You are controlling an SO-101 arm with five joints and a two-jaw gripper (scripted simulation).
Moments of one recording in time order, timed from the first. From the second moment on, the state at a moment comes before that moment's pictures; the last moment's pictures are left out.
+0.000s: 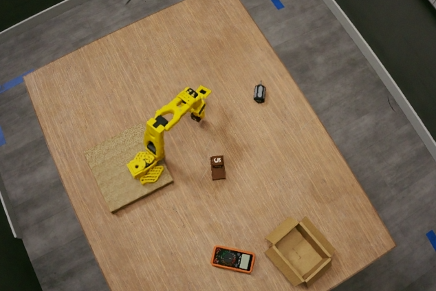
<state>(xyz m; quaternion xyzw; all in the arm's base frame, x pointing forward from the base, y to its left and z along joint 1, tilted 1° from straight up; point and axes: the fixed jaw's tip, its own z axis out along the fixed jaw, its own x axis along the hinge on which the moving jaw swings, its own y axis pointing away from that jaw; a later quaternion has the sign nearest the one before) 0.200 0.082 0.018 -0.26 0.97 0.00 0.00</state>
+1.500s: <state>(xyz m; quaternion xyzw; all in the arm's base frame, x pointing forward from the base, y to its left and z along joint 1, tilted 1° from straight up) 0.201 0.082 0.001 -0.26 0.97 0.00 0.00</state>
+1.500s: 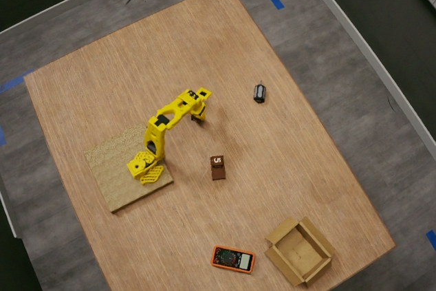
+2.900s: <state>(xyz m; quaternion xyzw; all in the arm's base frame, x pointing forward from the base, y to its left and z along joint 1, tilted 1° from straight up) 0.202 0.083 -0.012 -0.26 0.97 0.00 0.01</state>
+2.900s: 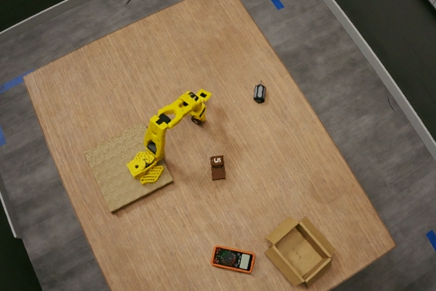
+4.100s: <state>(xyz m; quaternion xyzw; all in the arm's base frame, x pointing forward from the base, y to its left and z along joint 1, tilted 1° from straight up) 0.202 0.083 -0.018 -0.26 0.97 0.00 0.01</state>
